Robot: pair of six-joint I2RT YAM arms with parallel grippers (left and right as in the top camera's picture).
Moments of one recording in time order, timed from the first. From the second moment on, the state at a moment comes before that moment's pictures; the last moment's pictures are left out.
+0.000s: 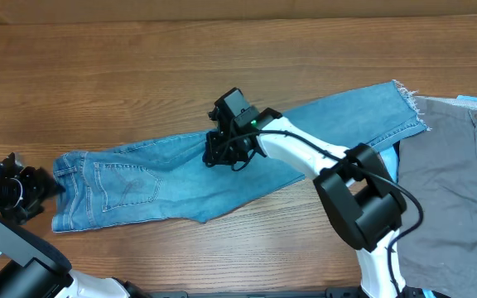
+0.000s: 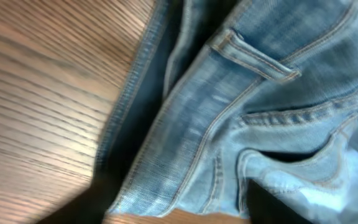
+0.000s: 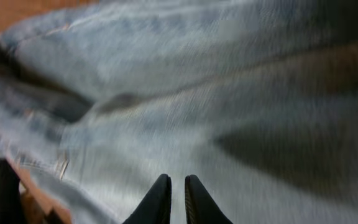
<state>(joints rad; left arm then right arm) 0.84 1.77 1.29 -1.16 0.25 0.16 0.66 2.15 1.49 -0.48 -0.50 0.61</state>
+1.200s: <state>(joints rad) 0.89 1.77 1.16 -1.24 -0.03 -0.06 0.65 2.24 1.50 -0.35 -0.51 0.75</state>
